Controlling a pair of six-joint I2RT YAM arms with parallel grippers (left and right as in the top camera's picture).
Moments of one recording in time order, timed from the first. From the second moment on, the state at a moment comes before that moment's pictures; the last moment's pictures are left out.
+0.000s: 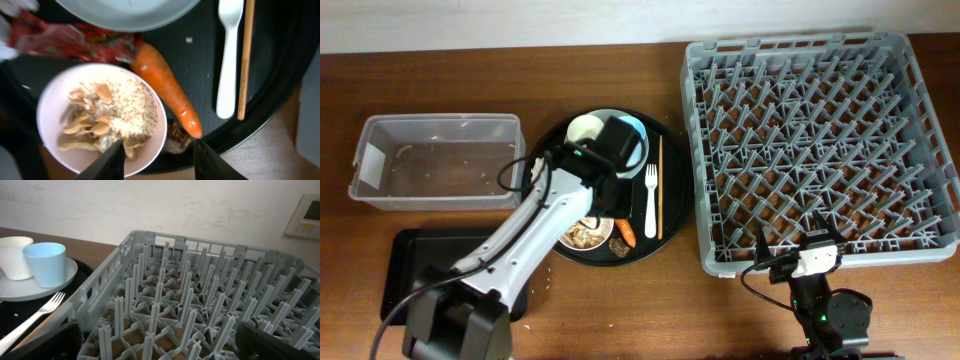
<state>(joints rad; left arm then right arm) -0.53 1.71 1.36 -1.03 -0.06 -0.41 0.03 0.01 0.01 -0.07 -0.09 -0.11</state>
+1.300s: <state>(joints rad) -0.58 1.75 1.09 -0.69 -0.14 -0.48 0.03 0.01 0.01 -0.07 -0.09 -0.11</state>
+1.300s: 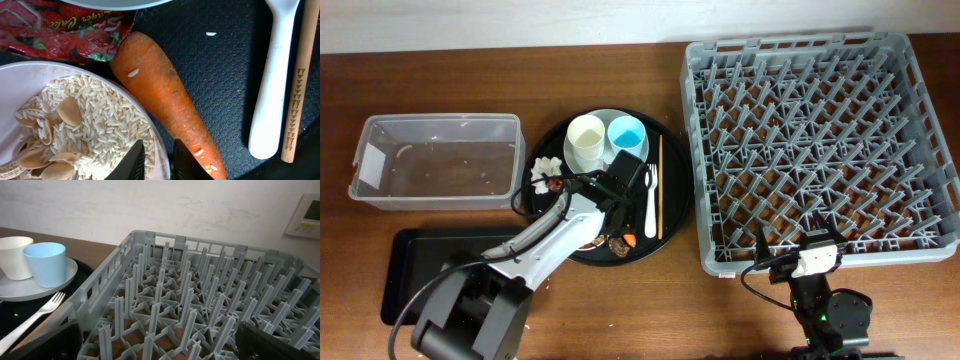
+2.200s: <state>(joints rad) -0.58 1.75 1.09 -0.71 -0.15 -0.49 0.03 0.01 0.01 -0.07 -0.09 -0.11</state>
